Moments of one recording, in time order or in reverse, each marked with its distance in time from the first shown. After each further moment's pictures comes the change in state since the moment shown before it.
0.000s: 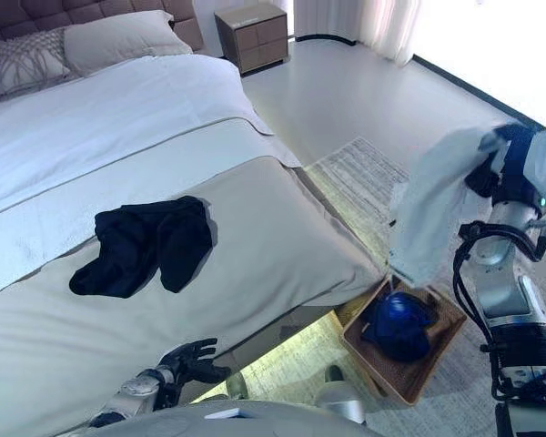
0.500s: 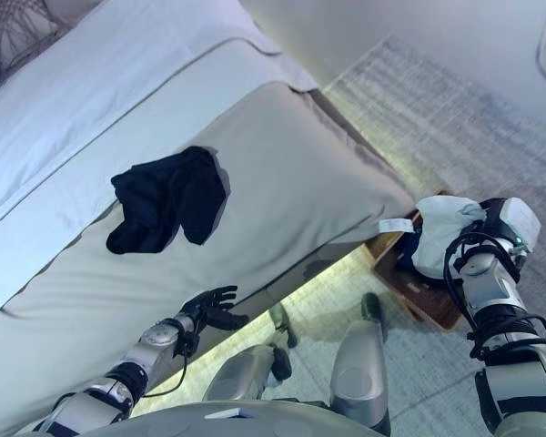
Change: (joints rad) left arm -0.236 0.002 -0.103 -0.016 -0.093 -0.068 0.003; right arm -0.223 -0.007 0.211 0.517 0.031 0.054 0.074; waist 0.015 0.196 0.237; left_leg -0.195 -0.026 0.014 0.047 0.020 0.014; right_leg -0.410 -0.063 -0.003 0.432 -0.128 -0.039
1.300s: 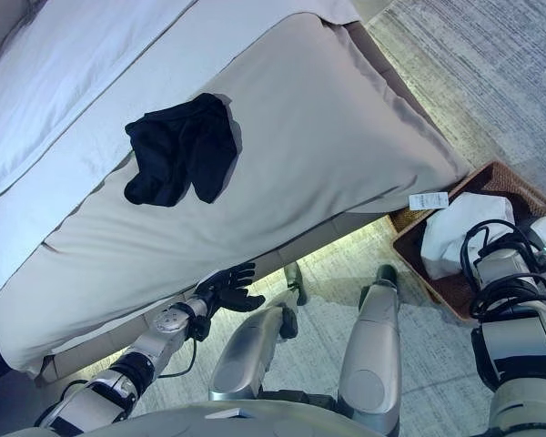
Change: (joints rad) left arm 0.009 0.004 -0.075 -0.112 -0.078 -0.041 -0.024; right arm -0.189 -0.039 -0.009 0.379 0.143 0.062 0.025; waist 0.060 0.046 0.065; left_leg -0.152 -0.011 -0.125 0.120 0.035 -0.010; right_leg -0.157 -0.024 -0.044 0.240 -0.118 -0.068
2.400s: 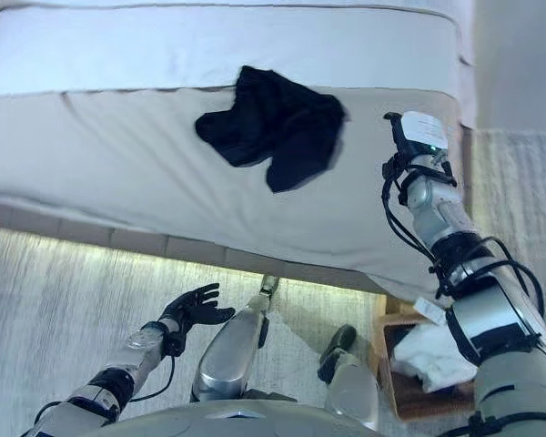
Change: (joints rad) left arm 0.058 0.072 0.119 0.064 -0.037 0.095 0.068; right arm -0.298 0.130 0.355 -0.328 -0.405 -0.118 0.210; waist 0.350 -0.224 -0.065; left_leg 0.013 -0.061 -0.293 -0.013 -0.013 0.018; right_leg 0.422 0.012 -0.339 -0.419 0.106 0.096
